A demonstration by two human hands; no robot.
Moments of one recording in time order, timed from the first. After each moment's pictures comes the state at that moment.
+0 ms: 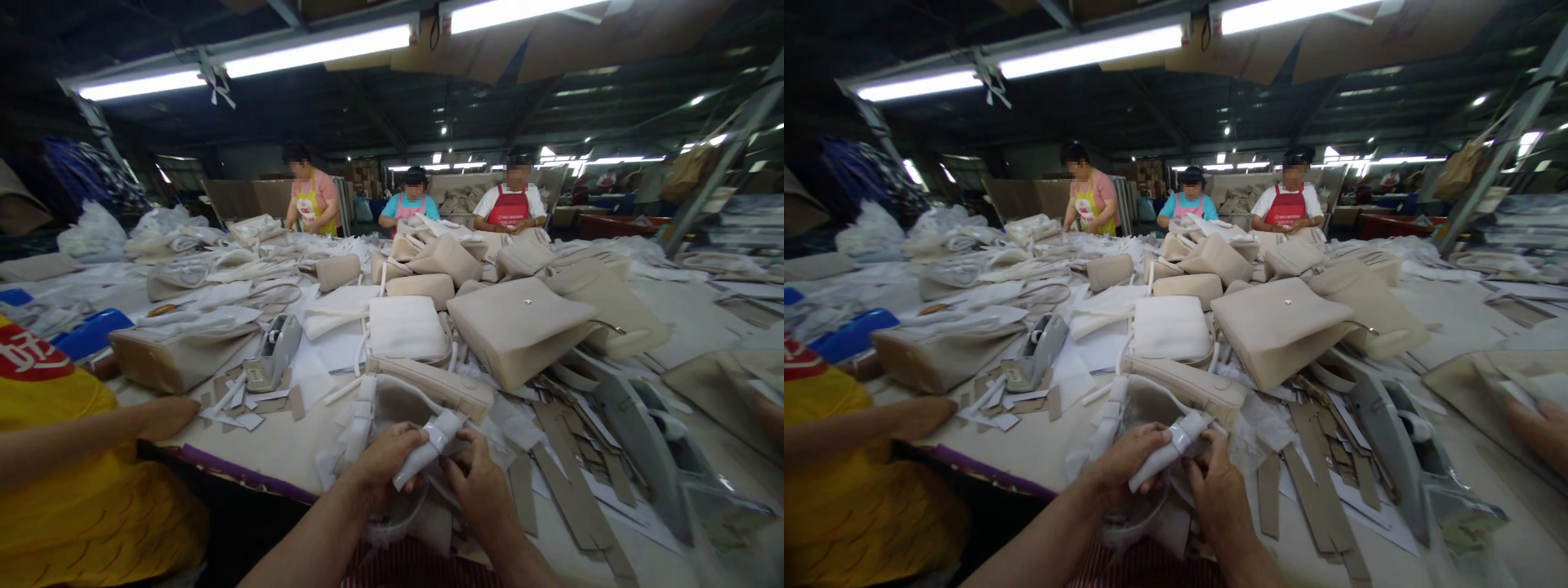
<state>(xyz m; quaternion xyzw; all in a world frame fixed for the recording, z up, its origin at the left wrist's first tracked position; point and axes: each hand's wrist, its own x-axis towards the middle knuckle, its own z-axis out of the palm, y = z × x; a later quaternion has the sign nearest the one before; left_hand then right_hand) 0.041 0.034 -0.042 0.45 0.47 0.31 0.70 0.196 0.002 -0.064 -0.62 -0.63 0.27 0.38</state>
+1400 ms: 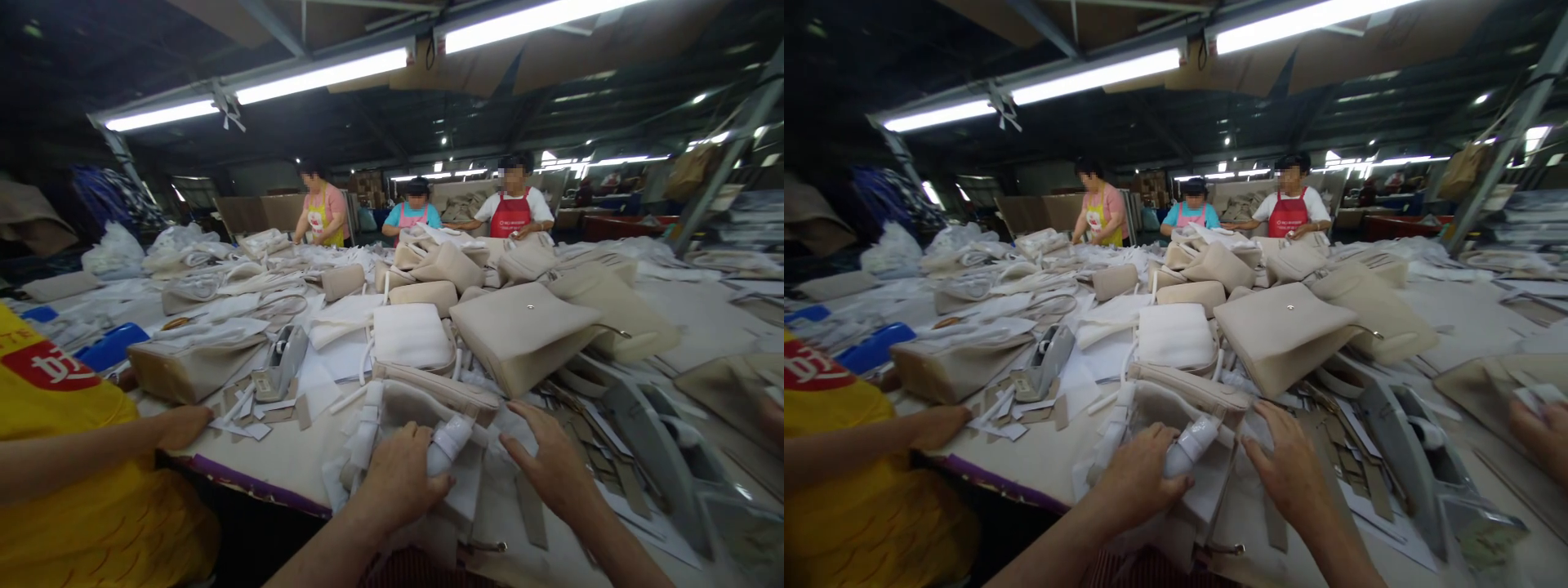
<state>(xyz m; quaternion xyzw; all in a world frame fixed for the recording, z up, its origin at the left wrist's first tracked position) 0.051 0.011 0.004 0.77 0.59 0.13 0.17 0.287 0.034 -0.038 -0.61 -0.73 0.03 0.31</state>
